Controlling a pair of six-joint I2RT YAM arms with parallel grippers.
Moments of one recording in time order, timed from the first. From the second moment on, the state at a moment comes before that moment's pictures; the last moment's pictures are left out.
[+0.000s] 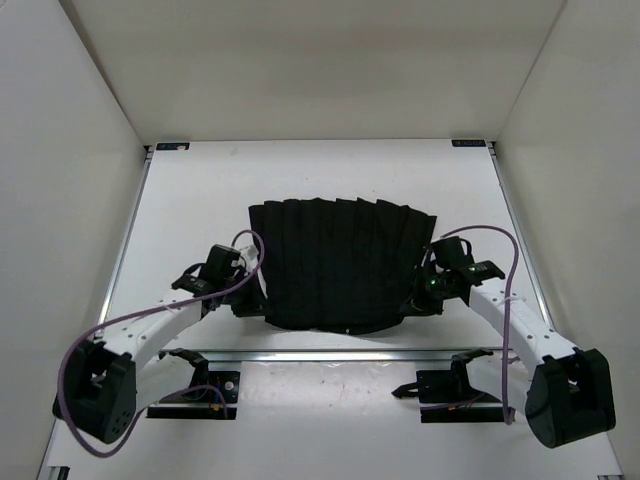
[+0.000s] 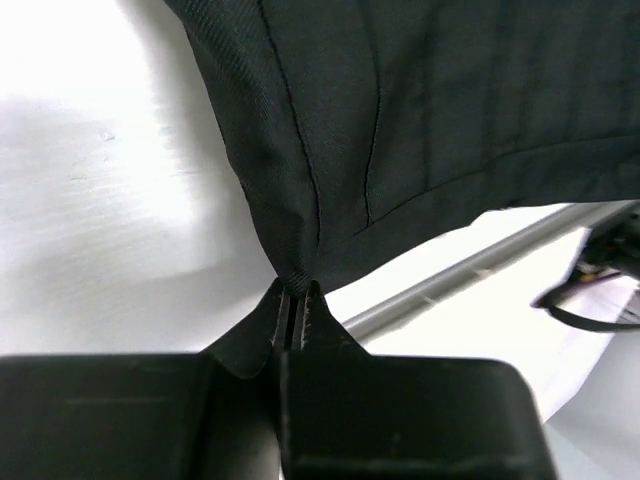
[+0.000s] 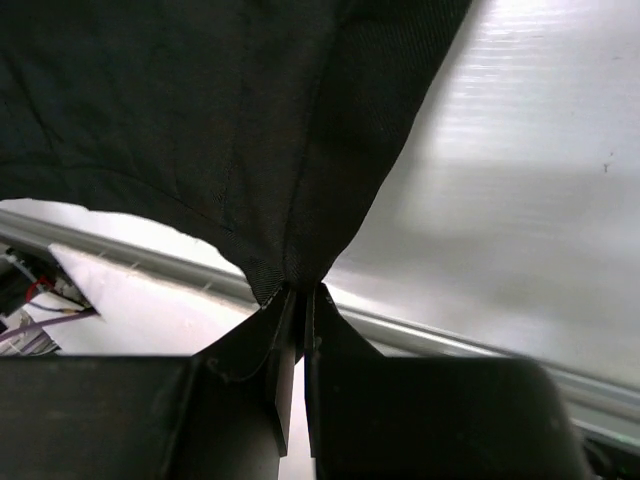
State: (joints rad) left arm -0.41 1.11 0.47 -0.40 0.39 -0.56; right arm 0.26 1.06 0.59 -0.72 -0.37 0.56
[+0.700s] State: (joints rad) left arm -0.39 0.72 0.49 -0.67 0.48 -0.63; right arm 0.27 0.84 0.66 -1.05 -0.46 0.53
